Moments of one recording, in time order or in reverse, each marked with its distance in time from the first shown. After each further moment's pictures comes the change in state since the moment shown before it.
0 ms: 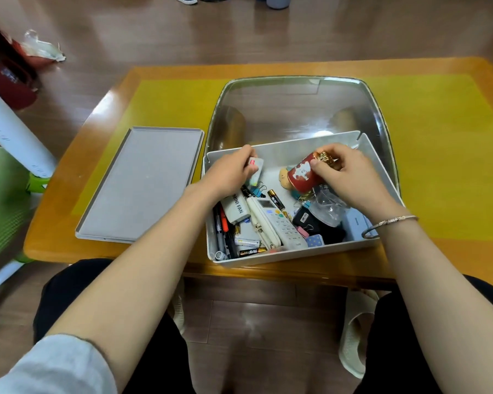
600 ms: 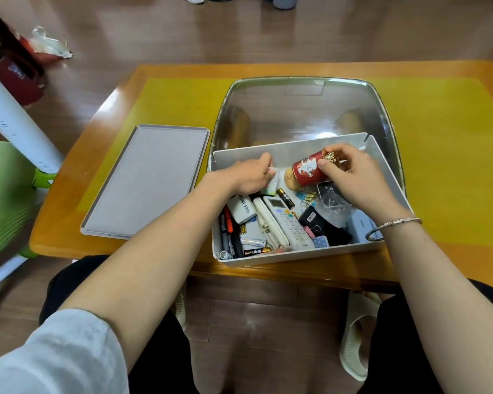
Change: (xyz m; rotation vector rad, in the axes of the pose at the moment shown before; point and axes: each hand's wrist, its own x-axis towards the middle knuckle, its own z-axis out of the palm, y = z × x) left_hand 0.019 0.006 0.010 0.102 -0.307 0.070; right_hand 0.003 0.007 0.003 0.034 0.001 0.046
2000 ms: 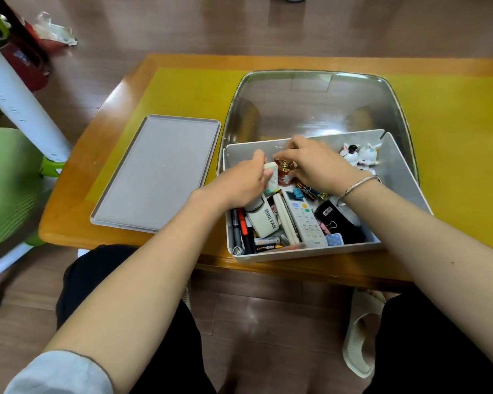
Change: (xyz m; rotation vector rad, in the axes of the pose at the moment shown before) left_hand -0.059 -0.005 0.001 -0.101 0.194 -0.017; right_hand 0.043 -0.029 0.059 -0.774 -0.413 -0.536
